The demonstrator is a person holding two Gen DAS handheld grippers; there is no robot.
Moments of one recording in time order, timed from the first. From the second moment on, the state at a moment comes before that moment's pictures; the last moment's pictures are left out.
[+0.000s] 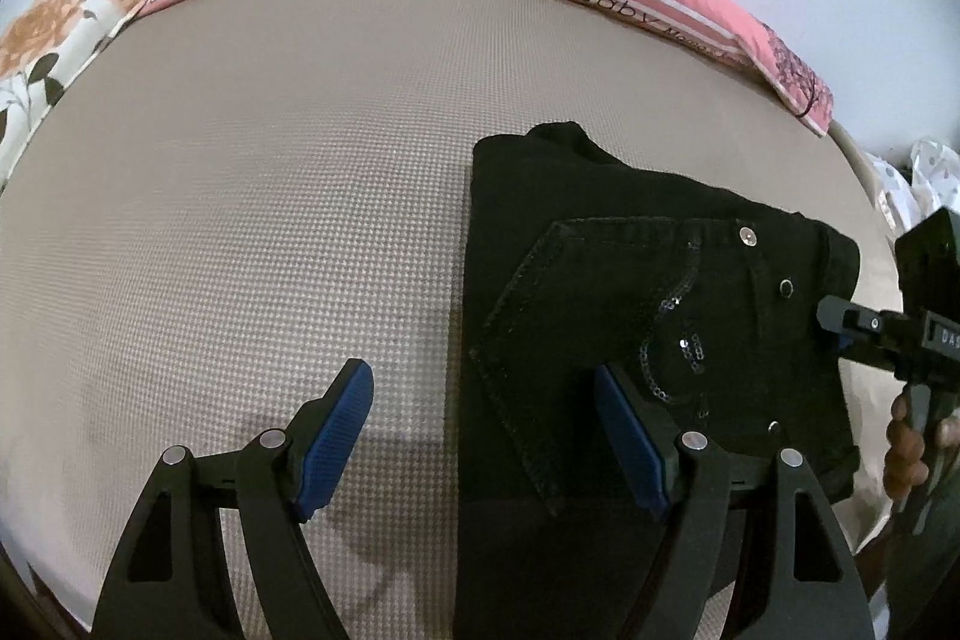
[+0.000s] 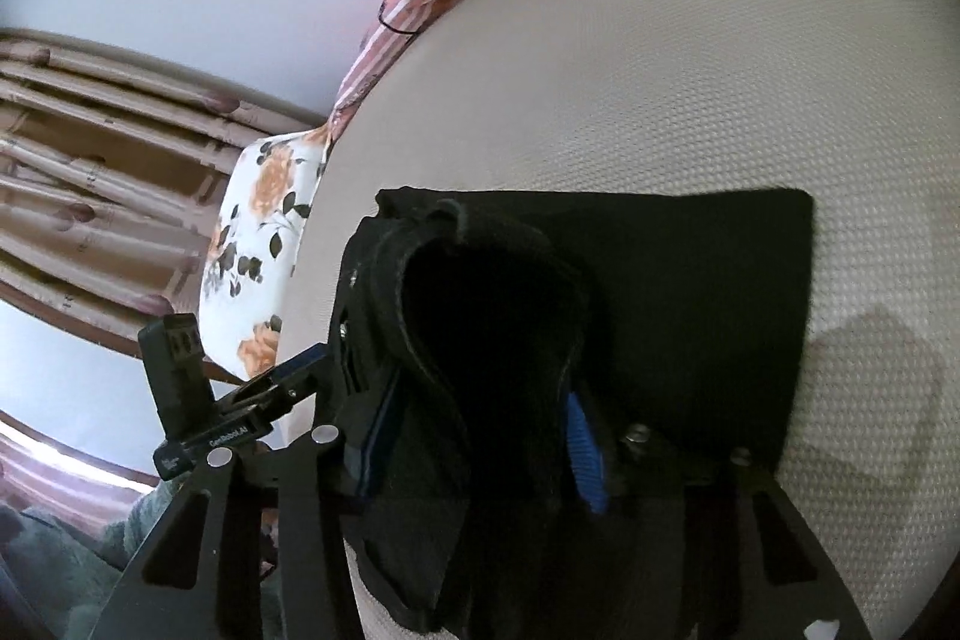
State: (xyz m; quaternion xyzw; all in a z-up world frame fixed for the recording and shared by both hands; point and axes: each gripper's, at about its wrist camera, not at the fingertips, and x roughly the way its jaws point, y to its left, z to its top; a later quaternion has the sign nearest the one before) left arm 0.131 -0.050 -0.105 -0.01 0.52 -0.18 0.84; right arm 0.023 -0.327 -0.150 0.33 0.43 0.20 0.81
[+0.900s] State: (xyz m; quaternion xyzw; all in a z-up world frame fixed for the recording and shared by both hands) left arm 0.128 -0.081 -0.086 0.04 0.48 -0.19 0.85; right arm -0.034 -0.377 -0.135 0.39 0.39 0.02 0.83
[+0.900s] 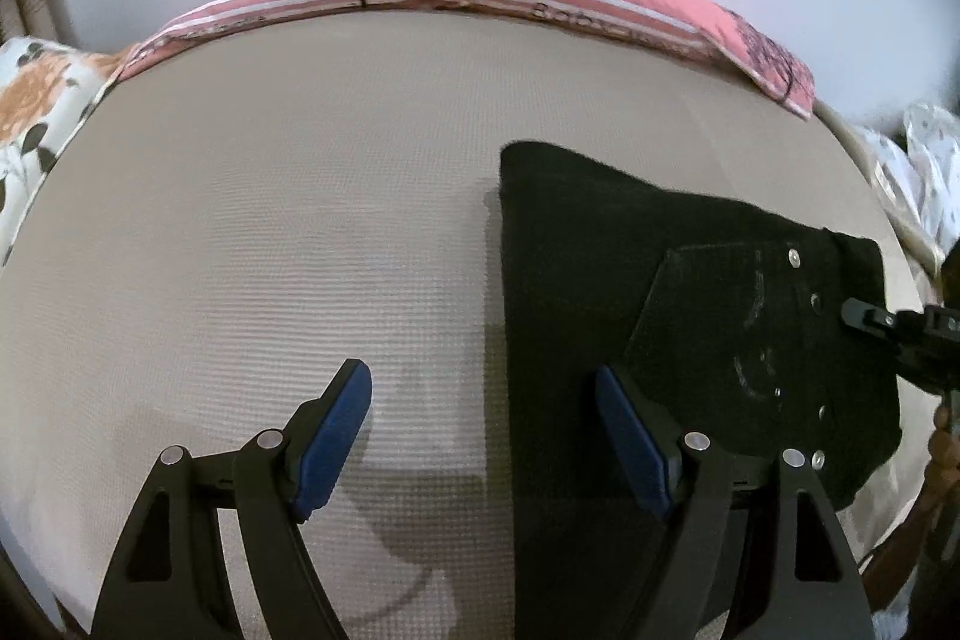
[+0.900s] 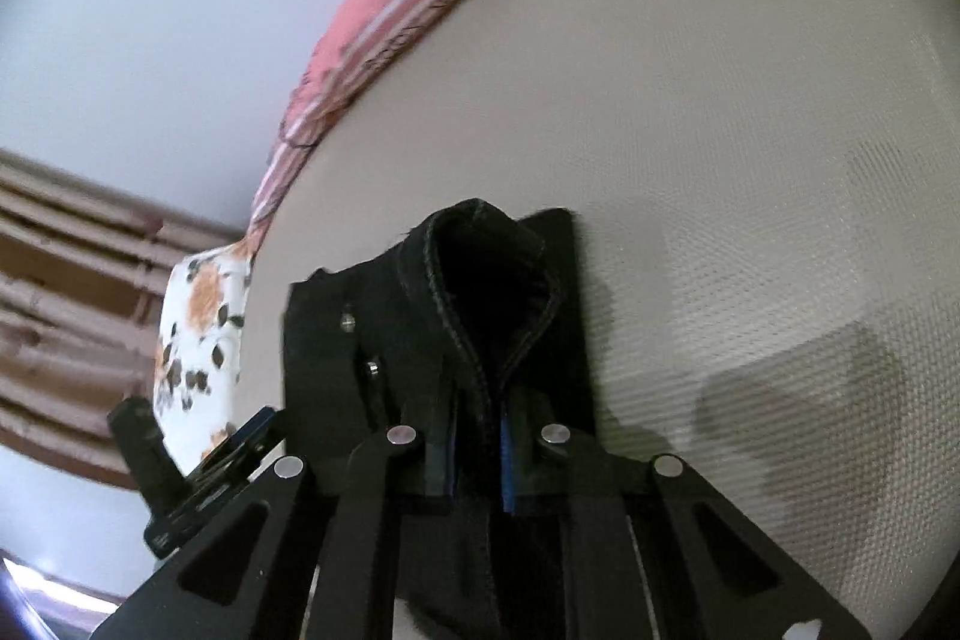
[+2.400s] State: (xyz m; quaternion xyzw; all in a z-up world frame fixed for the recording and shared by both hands) left arm 0.078 -0.095 -0.106 0.13 0.49 -0.21 0.84; right arm -0.103 -0.332 -0.140 0.34 0.42 -0.04 0.84
